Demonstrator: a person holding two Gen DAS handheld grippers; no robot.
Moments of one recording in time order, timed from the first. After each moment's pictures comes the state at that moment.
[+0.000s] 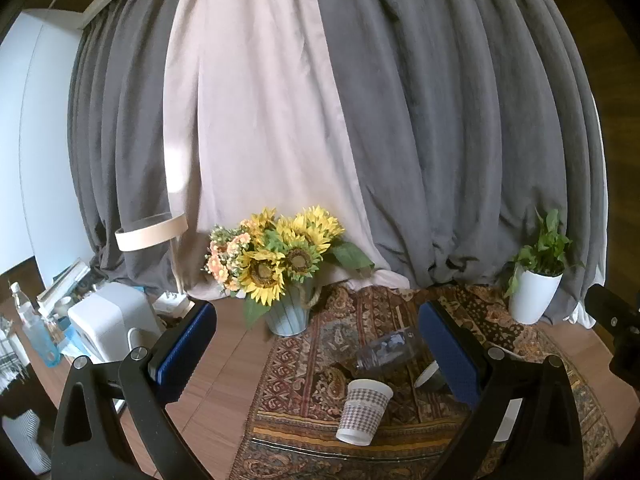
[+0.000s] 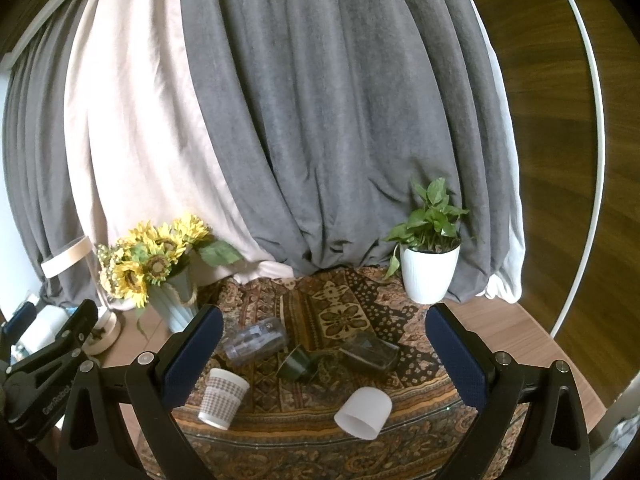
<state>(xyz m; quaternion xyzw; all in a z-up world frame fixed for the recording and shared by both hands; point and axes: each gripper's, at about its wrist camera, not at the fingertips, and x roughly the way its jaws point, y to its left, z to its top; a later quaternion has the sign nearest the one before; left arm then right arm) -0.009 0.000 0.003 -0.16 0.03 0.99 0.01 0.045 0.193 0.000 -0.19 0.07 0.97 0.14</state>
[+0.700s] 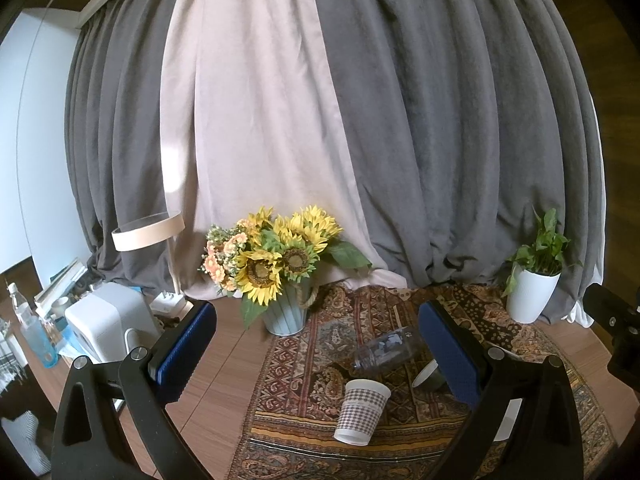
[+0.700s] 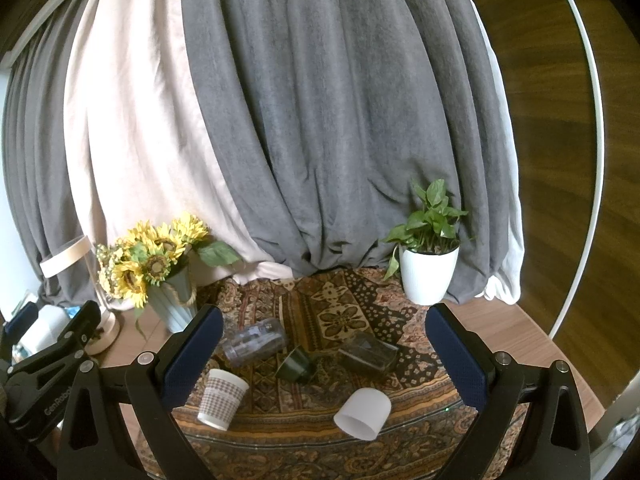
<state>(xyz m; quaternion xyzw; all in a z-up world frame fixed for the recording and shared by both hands) -0.012 0.000 0.001 -0.16 0.03 0.99 0.01 0.047 0.191 -0.004 -0.19 0.07 0.97 0.14</state>
